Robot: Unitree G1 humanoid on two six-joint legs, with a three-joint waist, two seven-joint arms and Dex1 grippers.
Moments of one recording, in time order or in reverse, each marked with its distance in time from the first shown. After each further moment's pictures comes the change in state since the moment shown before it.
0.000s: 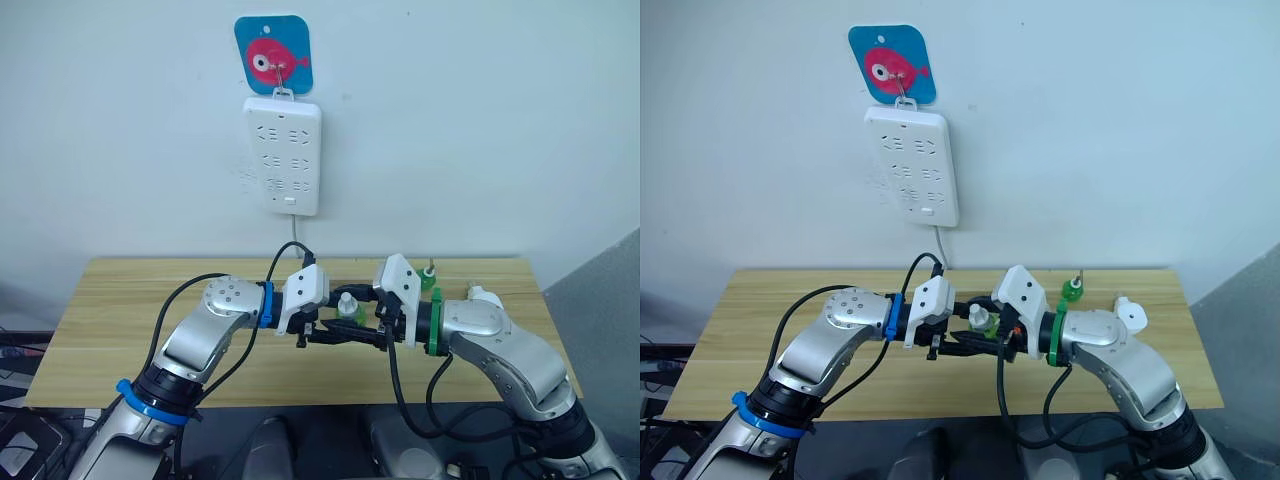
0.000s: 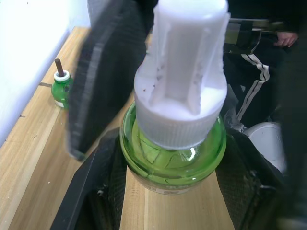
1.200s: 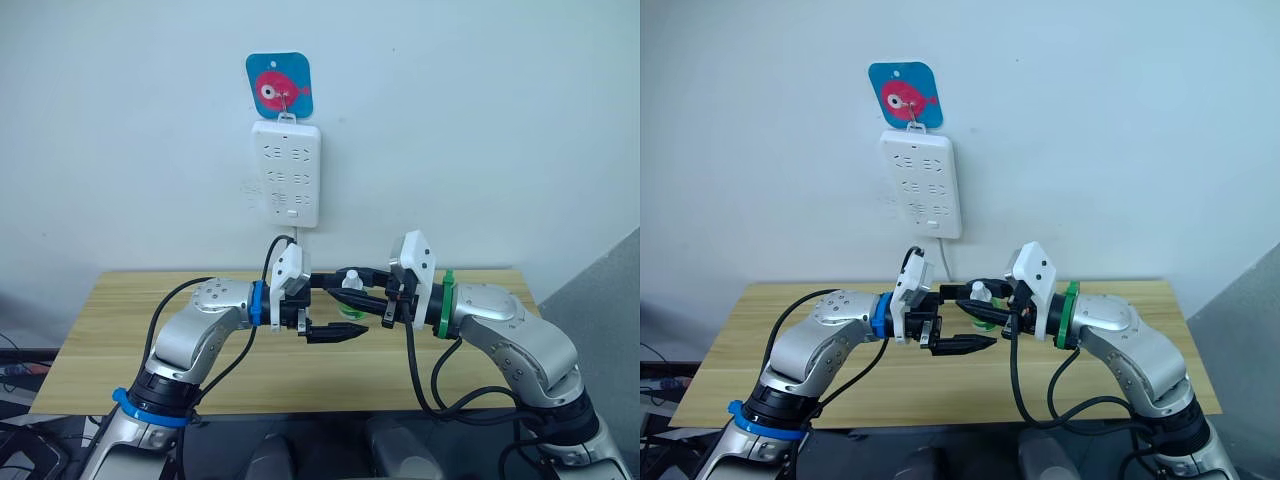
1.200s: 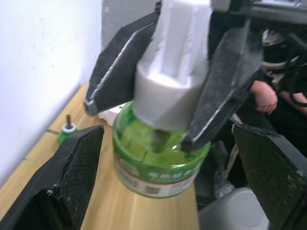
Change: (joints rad) left arm 0.032 -0.046 0.123 -0.033 -0.241 0.142 0.015; right arm -0.047 0.002 -0.087 0.005 0.086 -0.027 -0.001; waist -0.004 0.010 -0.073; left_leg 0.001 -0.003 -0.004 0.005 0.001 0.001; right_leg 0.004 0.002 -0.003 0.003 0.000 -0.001
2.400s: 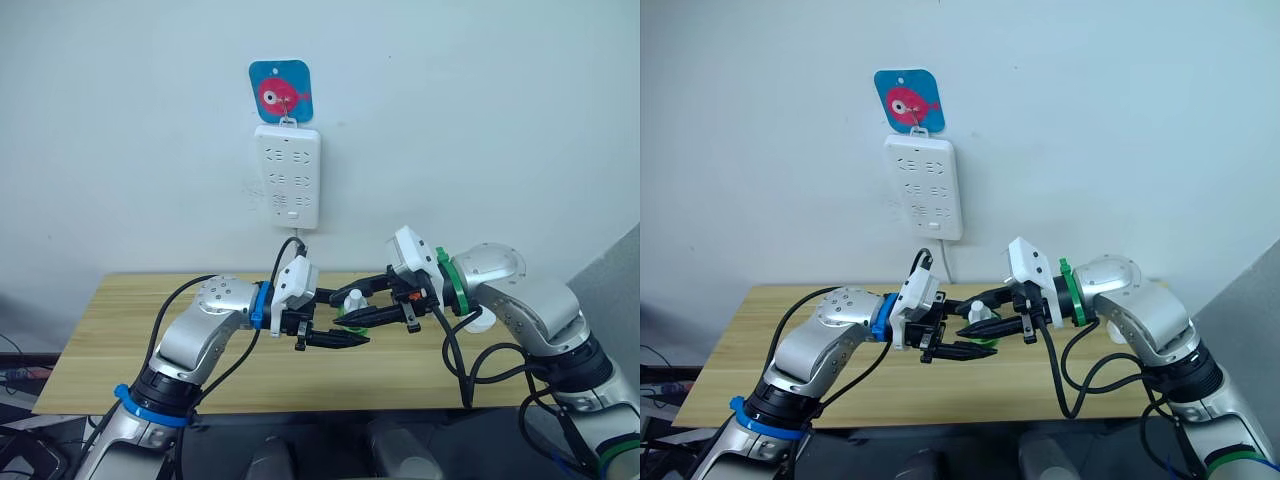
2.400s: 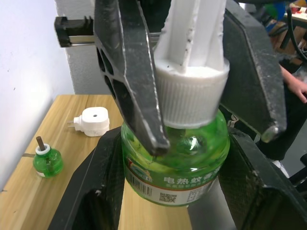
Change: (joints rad) left arm -0.013 0.015 -0.056 0.002 0.051 -0.141 -0.093; right arm -0.248 -0.170 0.101 0.219 0.059 -0.115 0.468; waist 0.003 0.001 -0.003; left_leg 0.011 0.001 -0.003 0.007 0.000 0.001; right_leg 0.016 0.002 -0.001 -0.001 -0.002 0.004
